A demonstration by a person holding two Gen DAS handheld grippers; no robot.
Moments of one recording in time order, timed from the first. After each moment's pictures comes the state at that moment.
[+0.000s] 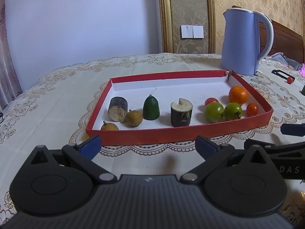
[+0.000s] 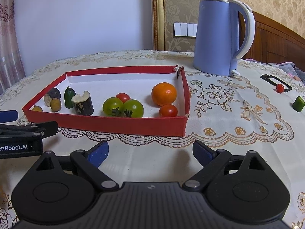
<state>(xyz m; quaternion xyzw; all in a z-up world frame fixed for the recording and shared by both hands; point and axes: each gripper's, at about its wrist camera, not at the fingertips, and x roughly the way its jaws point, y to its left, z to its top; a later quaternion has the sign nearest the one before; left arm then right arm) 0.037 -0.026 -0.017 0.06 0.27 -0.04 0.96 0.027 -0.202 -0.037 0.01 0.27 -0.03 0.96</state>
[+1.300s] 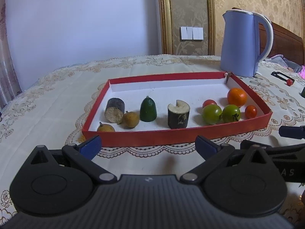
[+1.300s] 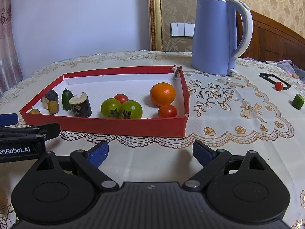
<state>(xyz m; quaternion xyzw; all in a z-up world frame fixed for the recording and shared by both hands) 0.038 -0.028 -0.019 0.06 0.26 -0.04 0.96 0.028 -0.200 -0.038 0.02 0.26 -0.04 0.96</state>
